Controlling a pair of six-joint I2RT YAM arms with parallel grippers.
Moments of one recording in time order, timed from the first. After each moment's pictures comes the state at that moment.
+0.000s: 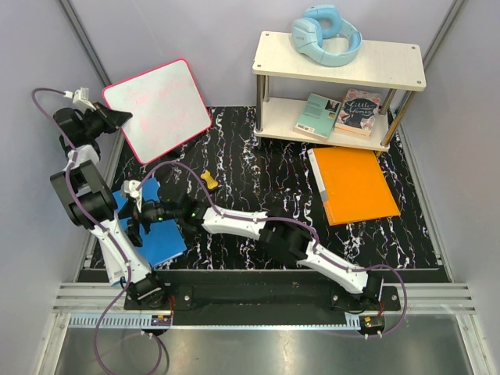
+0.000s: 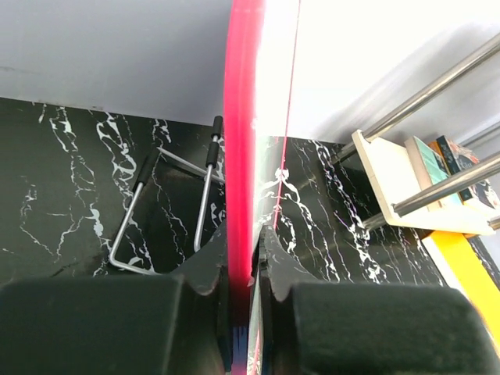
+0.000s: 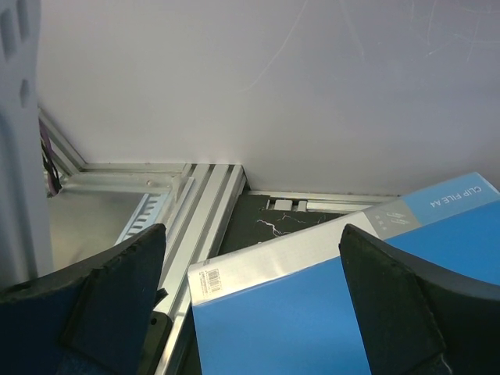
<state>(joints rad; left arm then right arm) 0.51 2.13 1.60 0.39 0.94 -0.47 1.22 2.65 2.28 0.46 -0.60 0.23</state>
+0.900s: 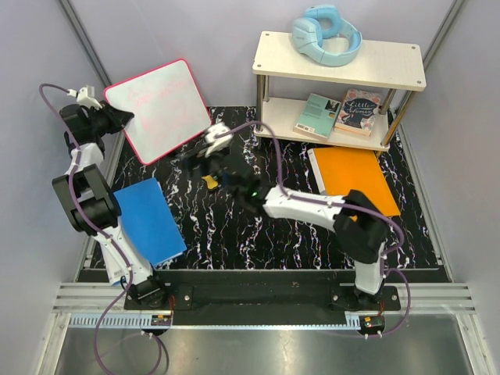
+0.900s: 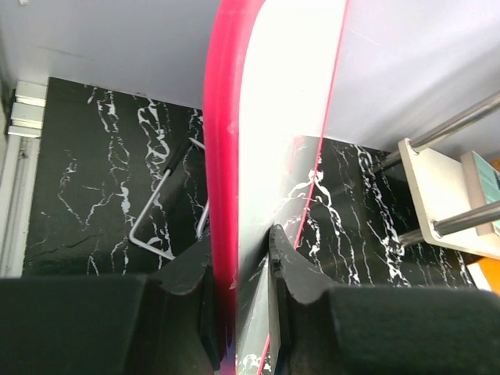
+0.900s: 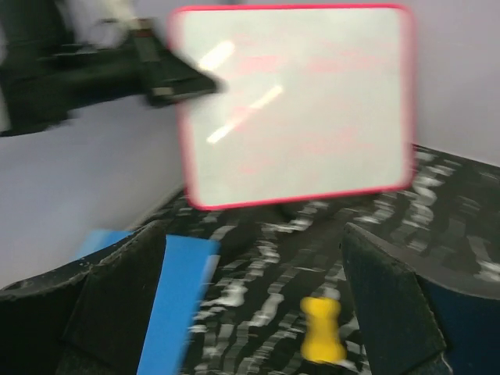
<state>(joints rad) 0.47 2.00 1.53 0.22 0.72 -0.35 1.07 1.93 1.47 0.59 0.29 0.16</state>
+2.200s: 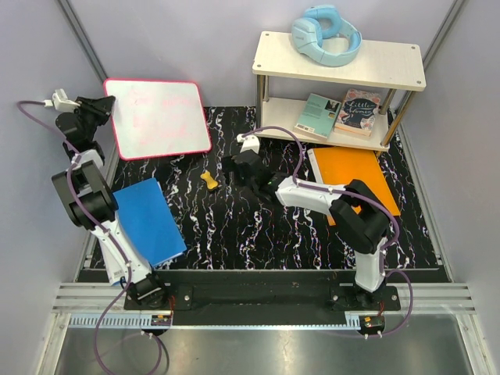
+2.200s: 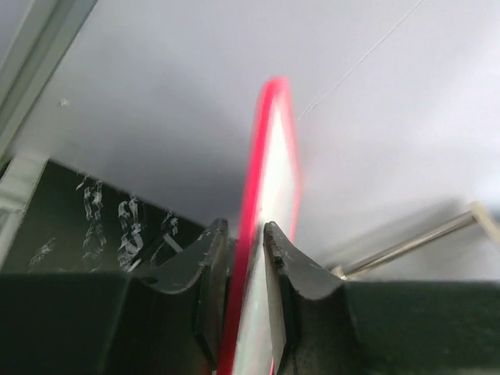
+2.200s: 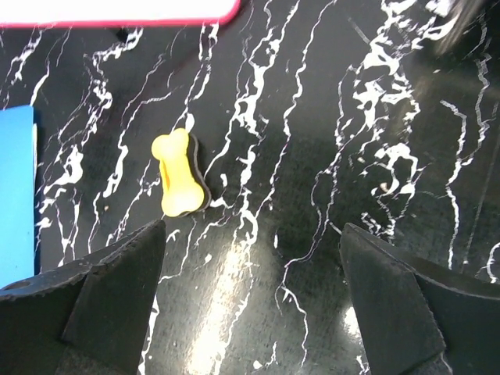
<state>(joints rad) 0.52 2.10 1.51 0.74 0.59 -0.89 0.86 1.93 1.32 0.12 0.34 0.46</state>
